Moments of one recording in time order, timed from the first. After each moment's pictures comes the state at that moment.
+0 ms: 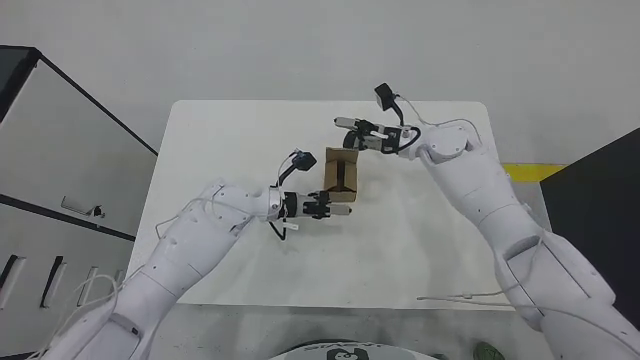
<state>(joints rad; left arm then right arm) 1.10 -1.14 -0.85 -1.33 0.05 -0.39 -0.87 -0.71 -1.32 0.83 -0.69 0.38 -0.35 0.96</state>
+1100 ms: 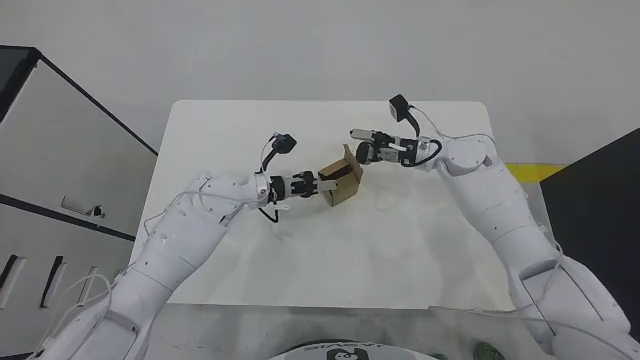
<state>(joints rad) 1.10 -1.12 -0.95 -1.31 0.09 -0.33 -0.80 -0.87 -1.23 1.01 -0.90 0.31 -0.30 1.04</state>
